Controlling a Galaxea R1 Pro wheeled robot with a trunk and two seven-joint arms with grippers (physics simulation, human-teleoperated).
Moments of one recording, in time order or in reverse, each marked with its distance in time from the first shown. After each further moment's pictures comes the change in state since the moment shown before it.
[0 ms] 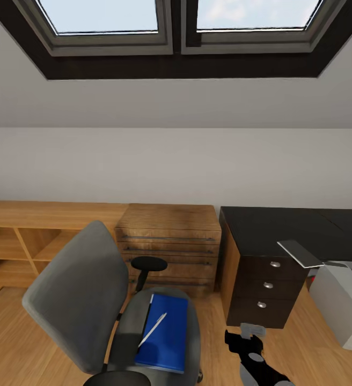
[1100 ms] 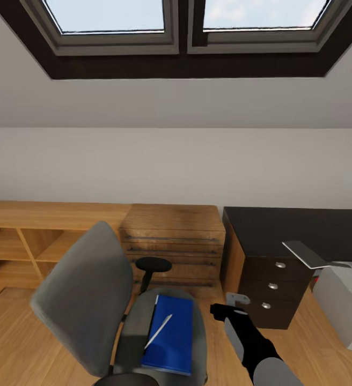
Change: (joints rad) left arm 0.000 0.000 0.000 0.000 0.000 -0.001 0.000; right arm -0.003 0.088 -0.009 -0.418 -0.043 0.492 0.001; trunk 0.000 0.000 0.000
